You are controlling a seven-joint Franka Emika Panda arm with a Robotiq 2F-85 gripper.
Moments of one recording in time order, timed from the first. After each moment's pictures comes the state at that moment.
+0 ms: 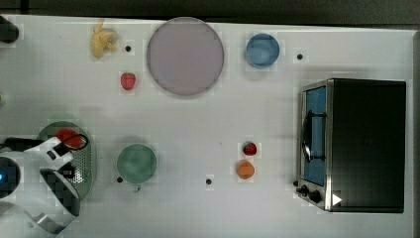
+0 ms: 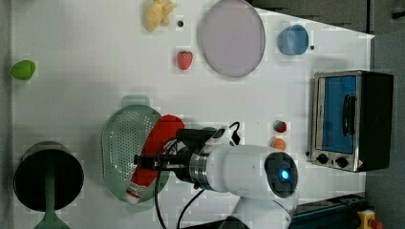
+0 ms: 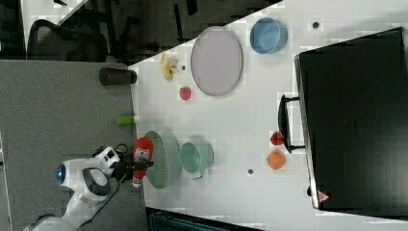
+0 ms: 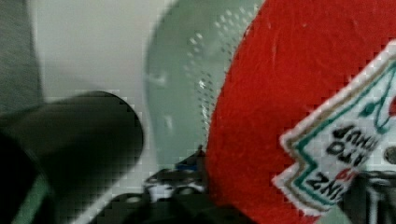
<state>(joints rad) 0.07 0.36 0.72 -2.20 -0.01 1.00 0.06</state>
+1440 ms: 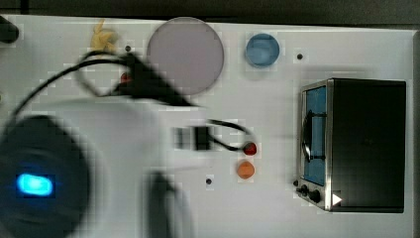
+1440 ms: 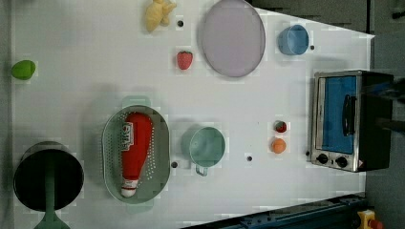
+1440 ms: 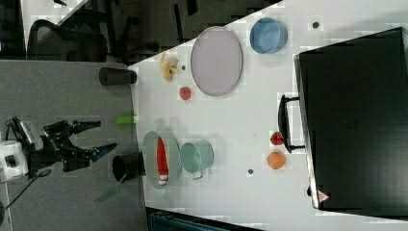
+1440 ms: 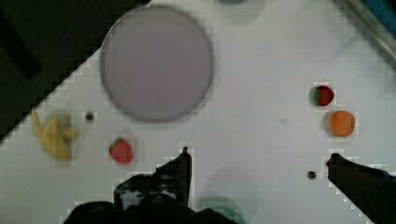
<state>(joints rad) -0.18 -0.24 0.33 -1.89 -0.02 0.23 0.15</state>
